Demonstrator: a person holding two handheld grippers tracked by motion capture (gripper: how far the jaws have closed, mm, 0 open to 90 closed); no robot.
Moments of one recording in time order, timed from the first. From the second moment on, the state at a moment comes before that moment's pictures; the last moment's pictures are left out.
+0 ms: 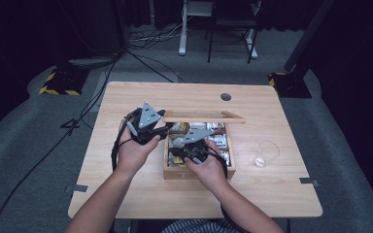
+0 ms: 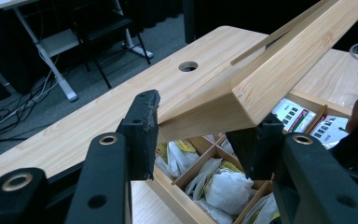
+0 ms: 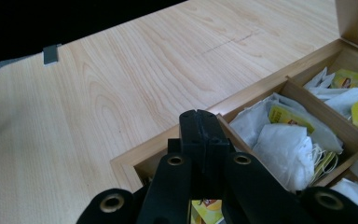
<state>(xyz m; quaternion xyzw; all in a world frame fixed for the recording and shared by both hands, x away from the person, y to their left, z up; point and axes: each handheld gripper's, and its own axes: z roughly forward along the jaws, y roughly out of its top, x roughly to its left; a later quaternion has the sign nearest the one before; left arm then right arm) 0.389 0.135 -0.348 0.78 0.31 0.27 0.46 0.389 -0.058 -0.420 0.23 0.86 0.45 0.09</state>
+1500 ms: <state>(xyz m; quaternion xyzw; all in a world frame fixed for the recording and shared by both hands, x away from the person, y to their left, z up) 0.389 0.134 -0.348 0.78 0.31 0.27 0.46 0.403 -0.054 -0.439 0.24 0.88 0.40 0.08</state>
